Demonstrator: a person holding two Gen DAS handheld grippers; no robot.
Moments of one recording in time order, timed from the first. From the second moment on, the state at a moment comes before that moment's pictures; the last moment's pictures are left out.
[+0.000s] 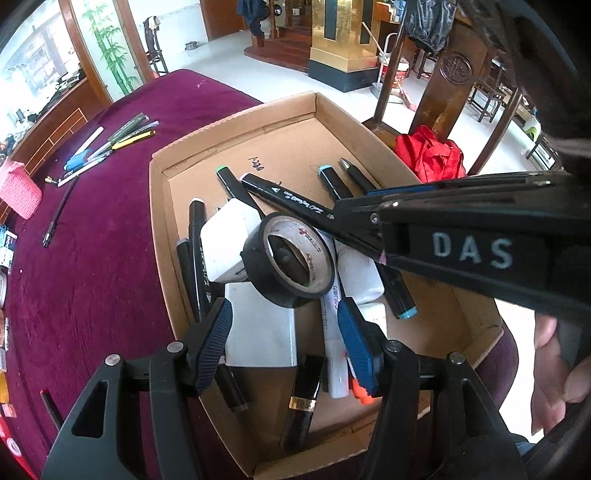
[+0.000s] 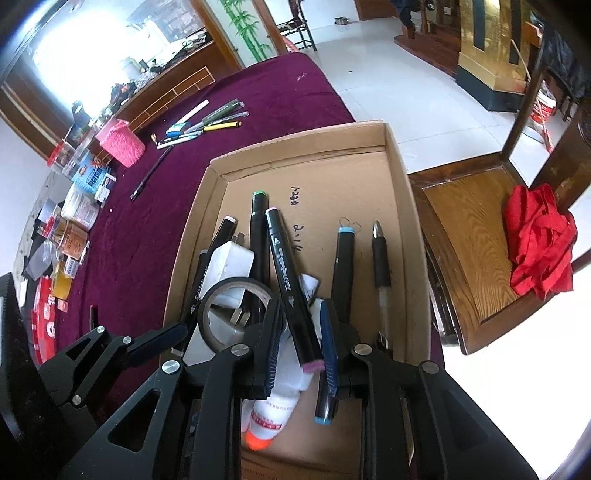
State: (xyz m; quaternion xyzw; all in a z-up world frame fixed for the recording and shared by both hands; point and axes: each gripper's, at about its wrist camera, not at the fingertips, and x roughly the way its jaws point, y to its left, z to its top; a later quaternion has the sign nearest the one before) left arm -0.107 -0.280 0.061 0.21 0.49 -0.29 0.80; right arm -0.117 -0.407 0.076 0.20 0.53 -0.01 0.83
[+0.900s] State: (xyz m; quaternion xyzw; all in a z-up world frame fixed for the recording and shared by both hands) left arm -0.132 -0.196 0.104 0.13 0.45 -0.33 0.82; right arm -0.209 -0.388 0.111 0.26 0.44 -0.02 0.86
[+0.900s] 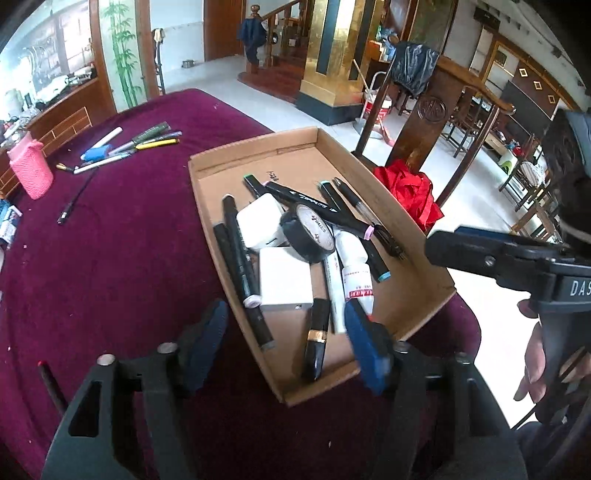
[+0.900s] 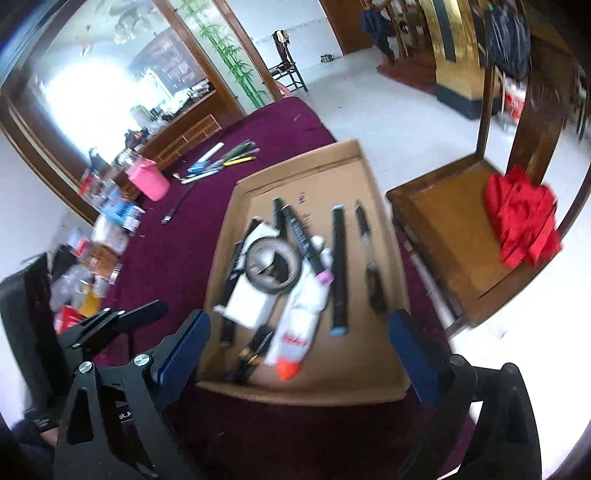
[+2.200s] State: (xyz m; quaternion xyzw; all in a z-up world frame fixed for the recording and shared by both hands) left arm -0.151 -0.154 0.134 0.18 0.36 -0.23 0.89; right arm -0.253 -0.314 0.154 0.07 0.35 -0.08 0.93
